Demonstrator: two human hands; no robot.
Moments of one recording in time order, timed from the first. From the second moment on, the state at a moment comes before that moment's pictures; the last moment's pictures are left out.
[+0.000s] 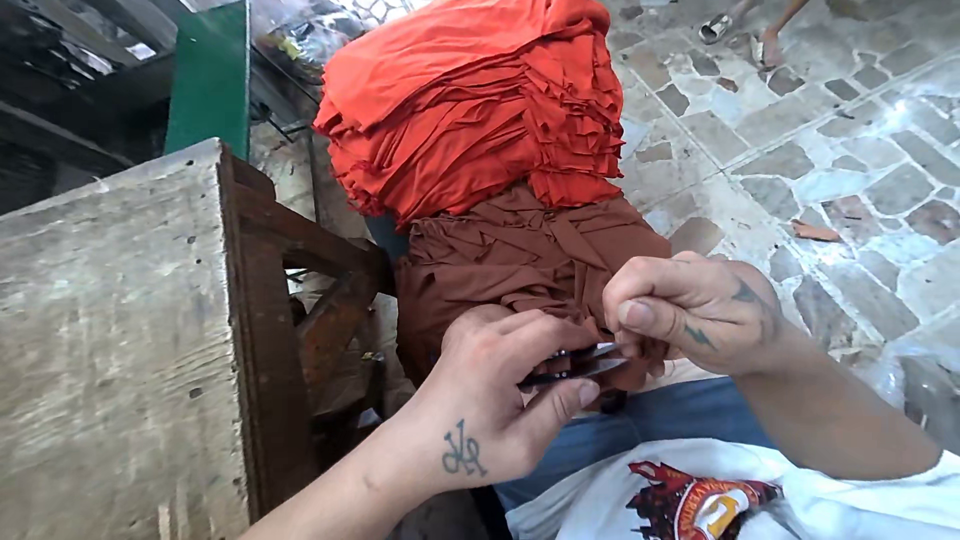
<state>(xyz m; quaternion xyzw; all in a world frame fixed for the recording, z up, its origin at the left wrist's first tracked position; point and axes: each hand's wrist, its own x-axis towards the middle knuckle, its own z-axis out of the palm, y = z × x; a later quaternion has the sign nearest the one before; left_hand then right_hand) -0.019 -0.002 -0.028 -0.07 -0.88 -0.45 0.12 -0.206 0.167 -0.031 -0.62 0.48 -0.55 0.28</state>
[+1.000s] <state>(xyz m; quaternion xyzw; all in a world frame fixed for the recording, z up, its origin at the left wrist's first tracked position) -0.018 -0.001 -0.026 -0.07 -0.85 -0.50 0.18 -0.189 0.159 -0.043 -0.50 0.42 -0.64 0.40</state>
